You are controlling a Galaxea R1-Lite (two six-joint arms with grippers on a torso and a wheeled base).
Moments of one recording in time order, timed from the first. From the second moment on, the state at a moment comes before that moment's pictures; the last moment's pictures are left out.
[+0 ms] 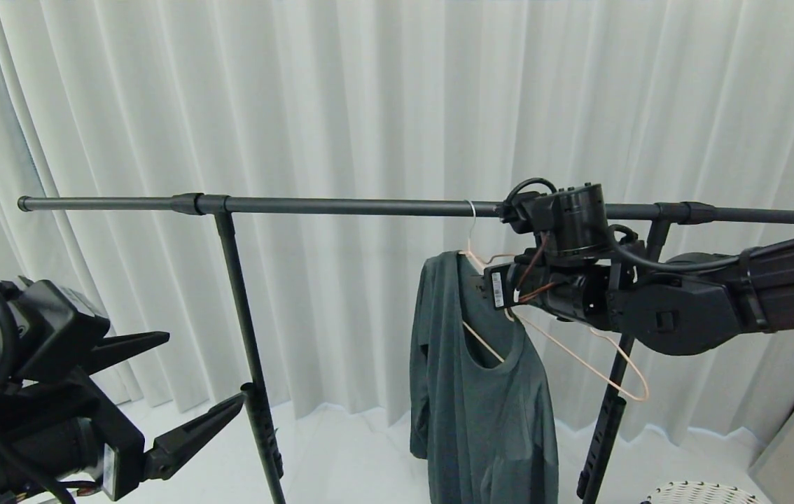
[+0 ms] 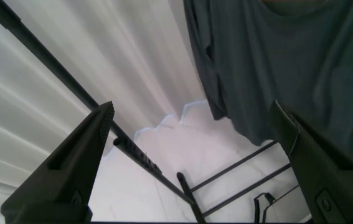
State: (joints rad) left arm -0.31 1.06 -0.45 -0.25 -0.15 0.35; right arm 0.70 1.94 -1.29 -0.24 -0.29 0.16
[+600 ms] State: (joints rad) left arm -0.21 1.04 -0.38 -0.25 -0.06 0.34; right arm 0.65 1.60 -0.94 -0.19 -0.33 0.03
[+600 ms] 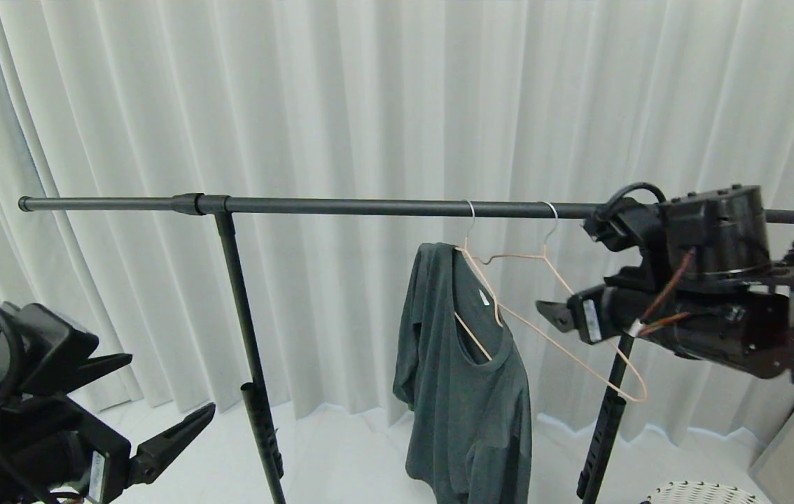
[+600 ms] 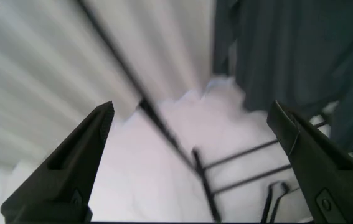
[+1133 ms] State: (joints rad) left arm -0.11 0.92 -0.11 -0.24 0.02 0.34; right arm 0.41 1.32 -0.55 -0.07 -0.63 -0.11
